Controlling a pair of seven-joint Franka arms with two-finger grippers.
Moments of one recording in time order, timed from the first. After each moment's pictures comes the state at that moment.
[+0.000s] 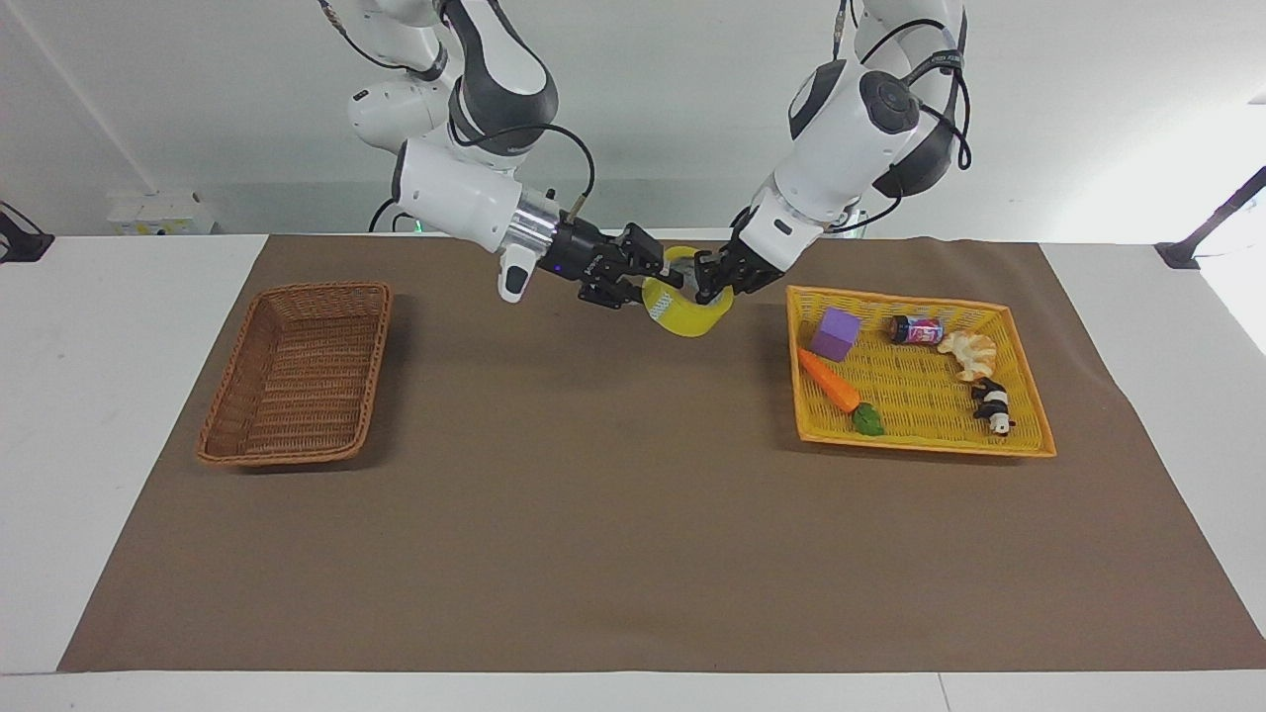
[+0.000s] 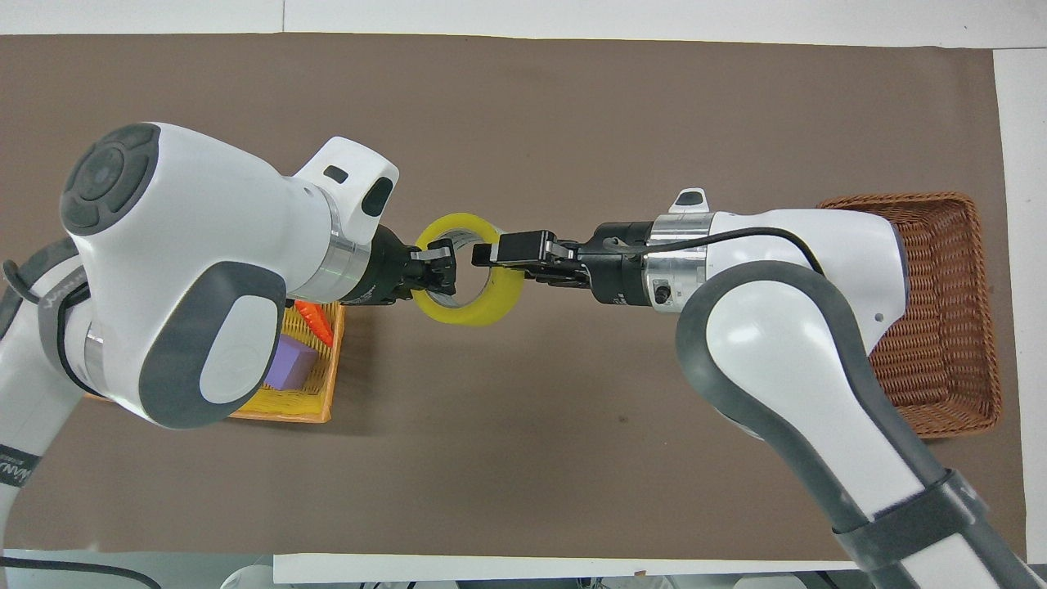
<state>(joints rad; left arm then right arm) -0.53 0.01 -0.04 -1.86 -0.41 1.96 -0.57 0.56 -0.01 -0.11 -2.05 1.28 2.27 -0.17</state>
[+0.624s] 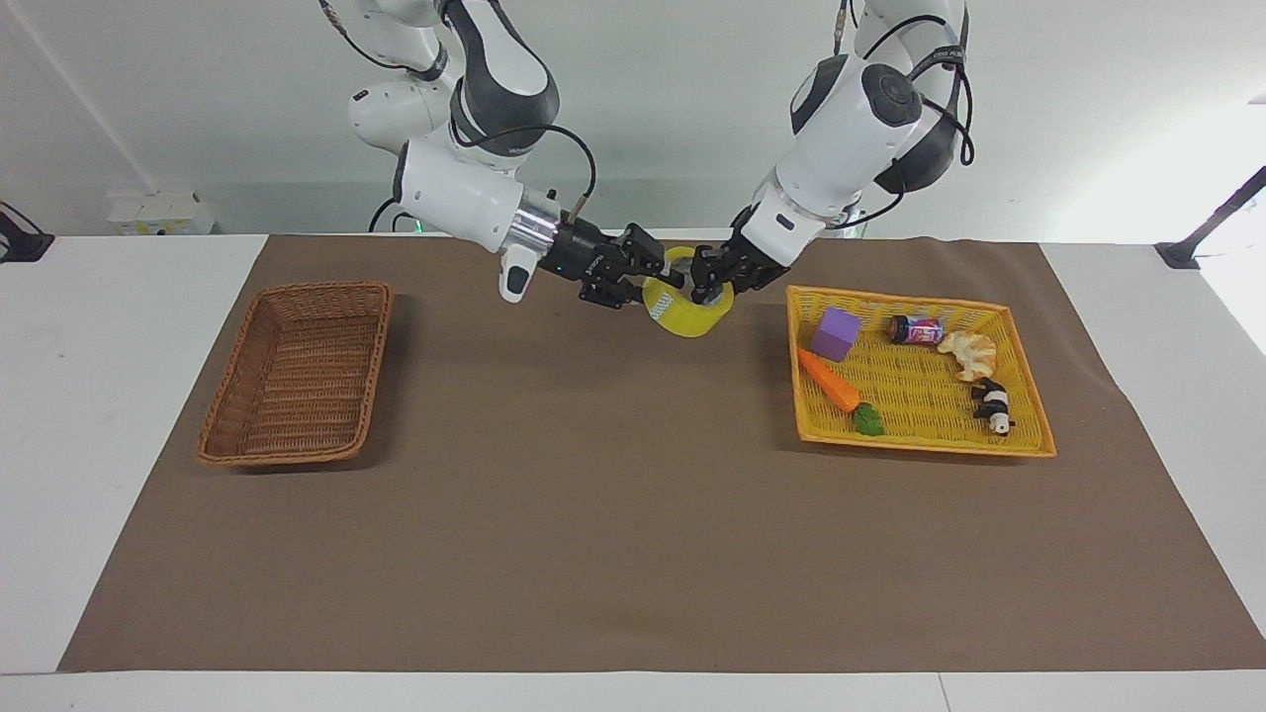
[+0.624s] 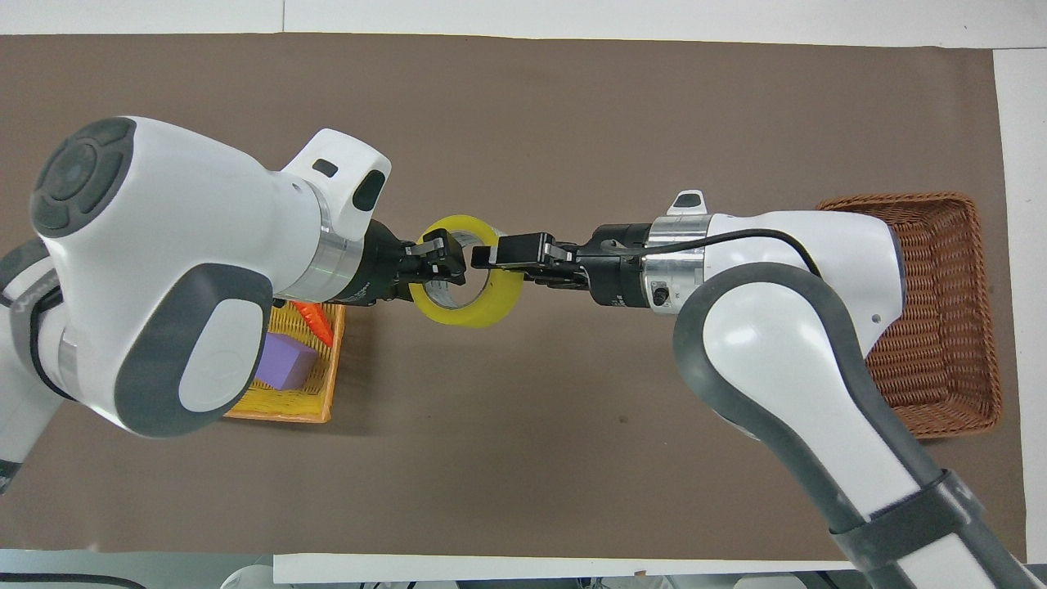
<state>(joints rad) -0.53 -0.01 -0.04 -1.80 -0.40 1.90 -0.61 0.57 -0.01 -0.11 -2.05 1.28 2.27 -0.17</state>
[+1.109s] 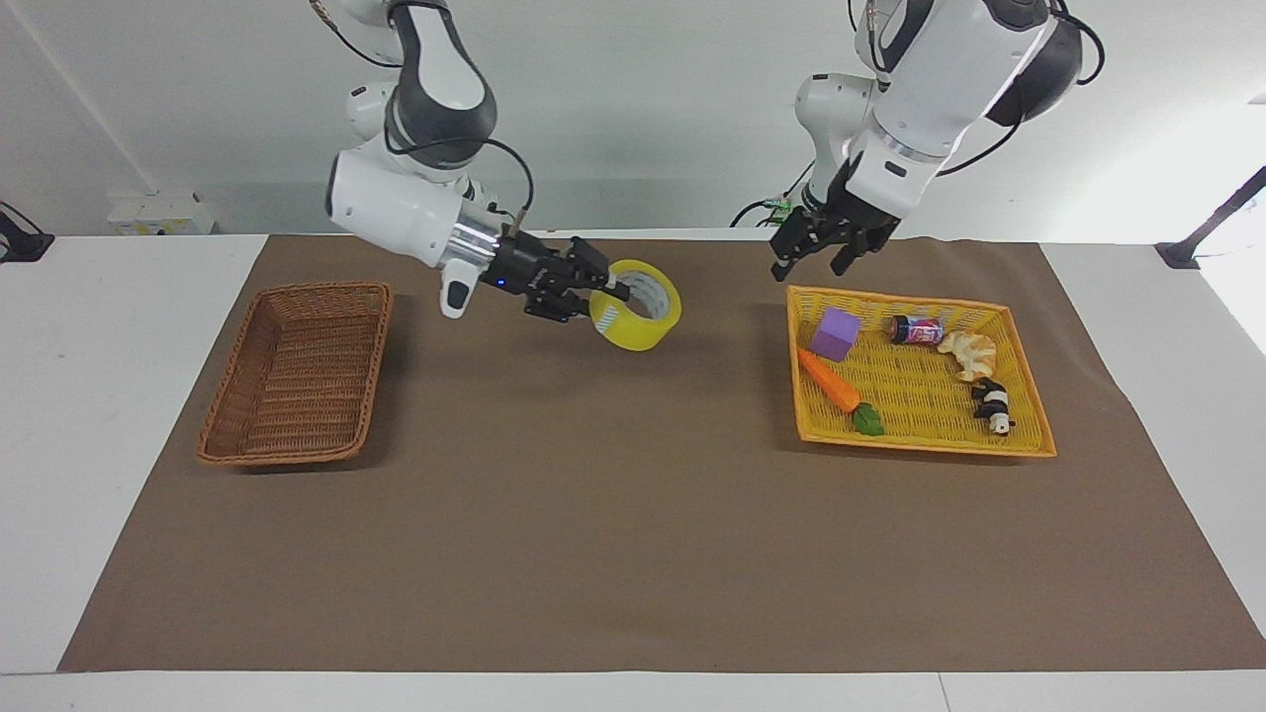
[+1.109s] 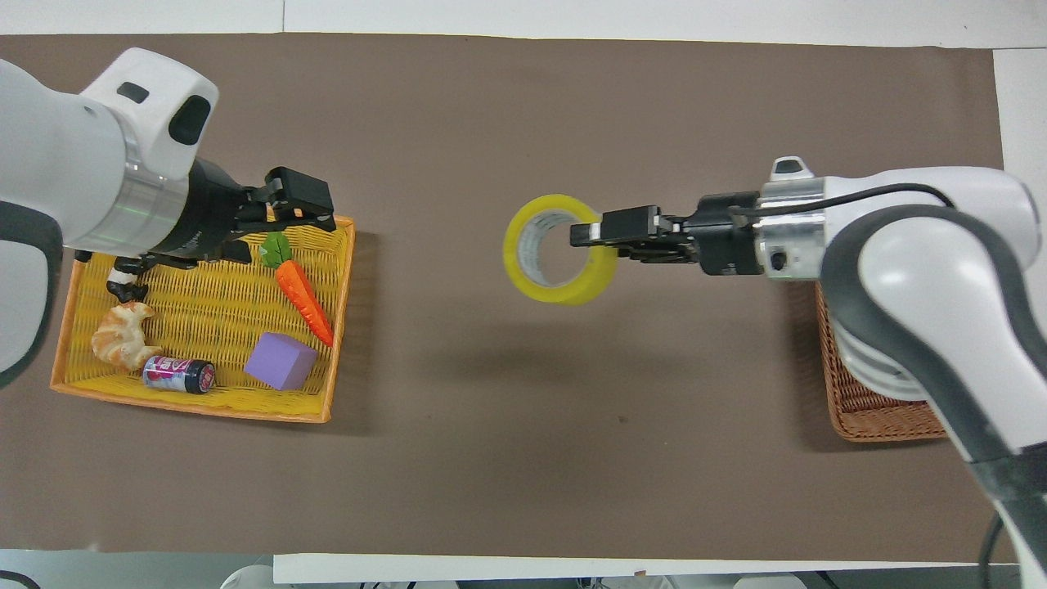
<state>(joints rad) -0.36 -0.03 -0.01 -1.68 -0.17 1.72 -0.54 0.26 -0.03 -0.12 -2.05 1.15 1.97 -0.29</state>
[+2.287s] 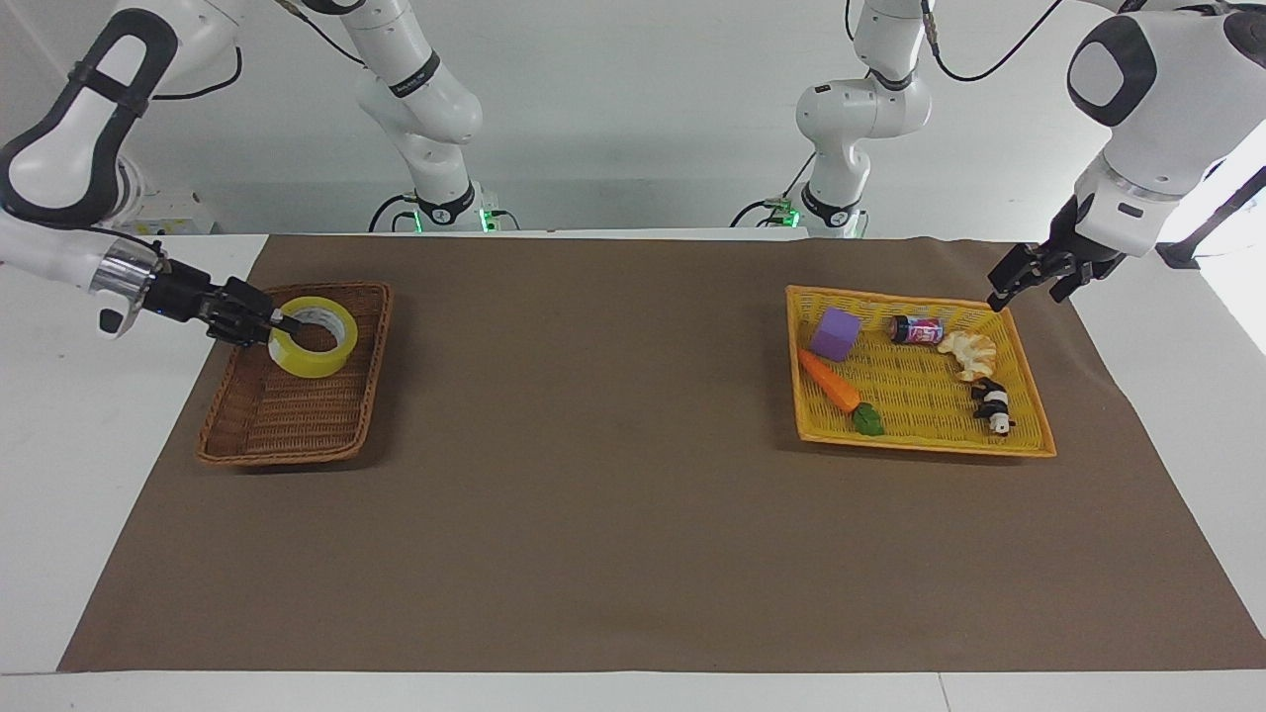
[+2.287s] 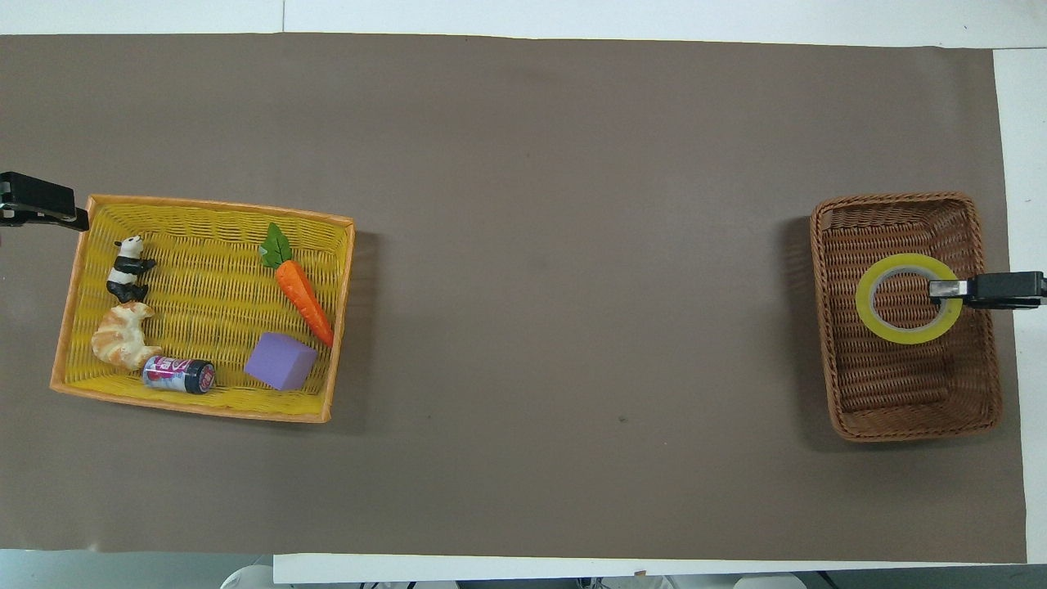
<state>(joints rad) 0.00 -0.04 -0.01 -1.72 -0.04 1.68 -0.08 -0.49 0.20 -0.13 -1.96 0.76 1.55 -0.79</state>
